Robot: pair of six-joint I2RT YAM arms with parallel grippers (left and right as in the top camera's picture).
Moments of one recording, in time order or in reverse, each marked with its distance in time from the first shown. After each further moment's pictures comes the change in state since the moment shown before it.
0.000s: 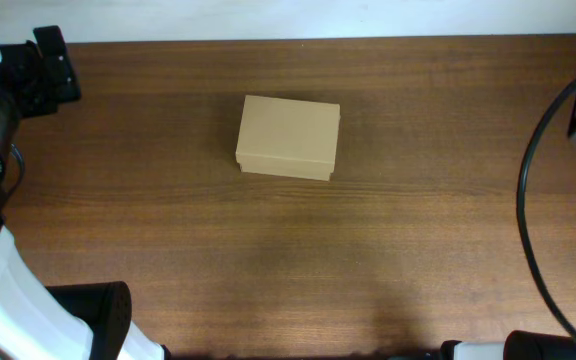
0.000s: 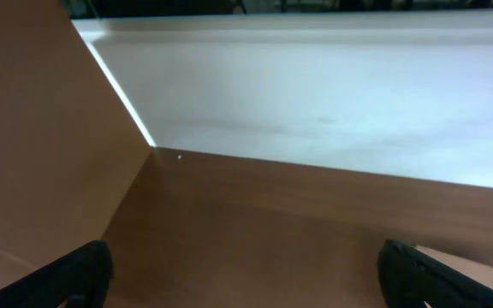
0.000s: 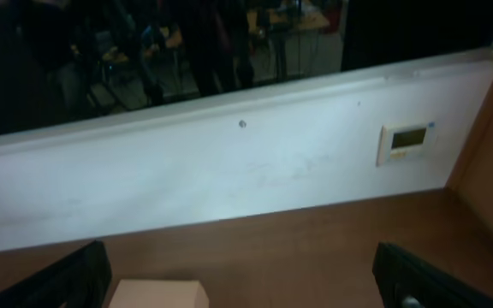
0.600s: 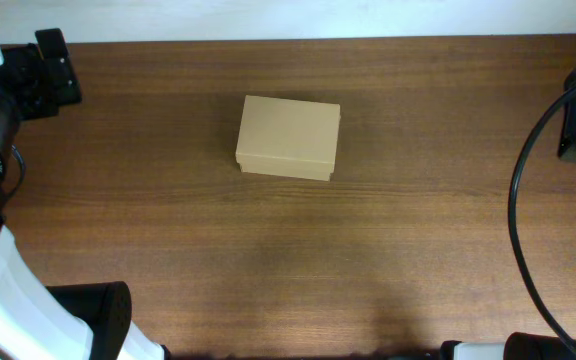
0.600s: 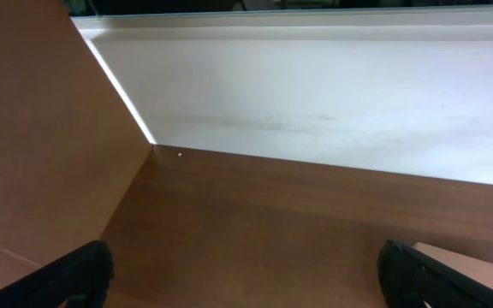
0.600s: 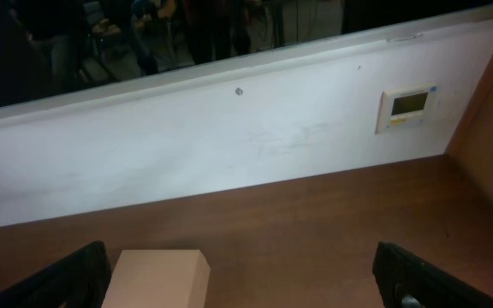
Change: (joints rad) left arm 0.000 0.000 0.000 -0.005 0.000 0.000; right arm 0.000 -0.004 -0.003 -0.089 0.000 0.003
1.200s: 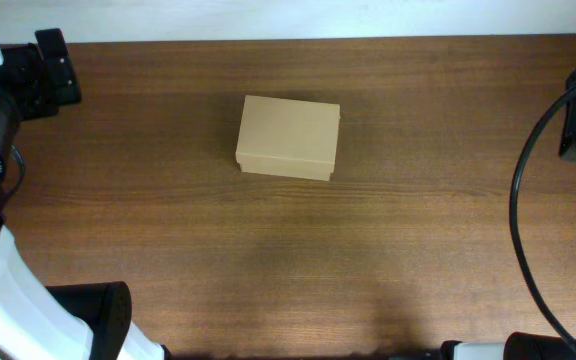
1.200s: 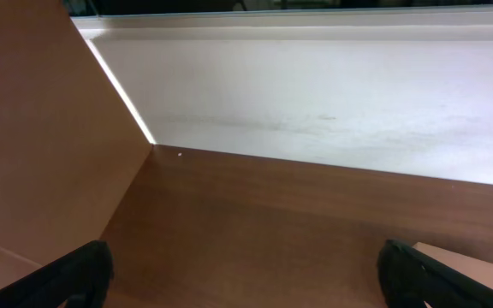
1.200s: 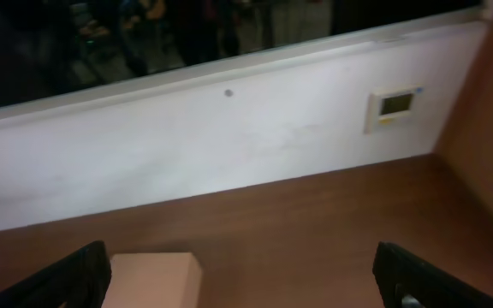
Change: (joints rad) left arm 0.000 0.000 0.000 0.000 0.000 0.000; right arm 0.000 -0.002 -0.008 0.005 0.040 0.000
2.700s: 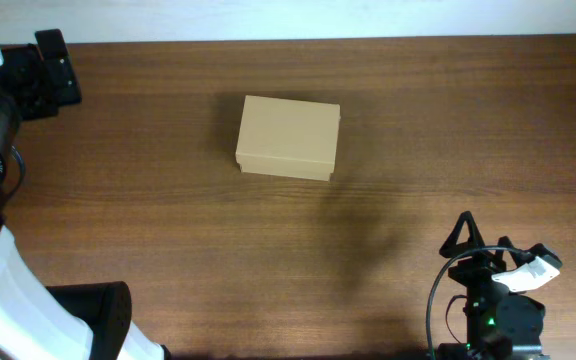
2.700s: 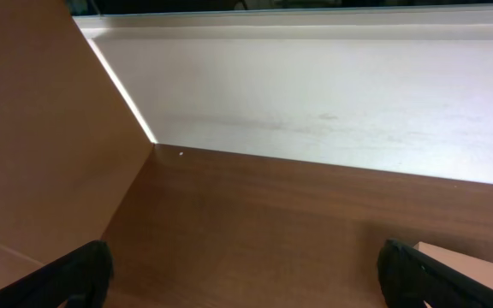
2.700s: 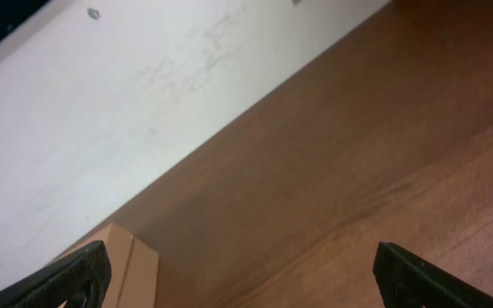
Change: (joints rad) left arm 0.000 0.000 0.000 -0.003 -0.004 0.000; right arm 0.120 -1.532 -2.665 1.252 0.301 0.477
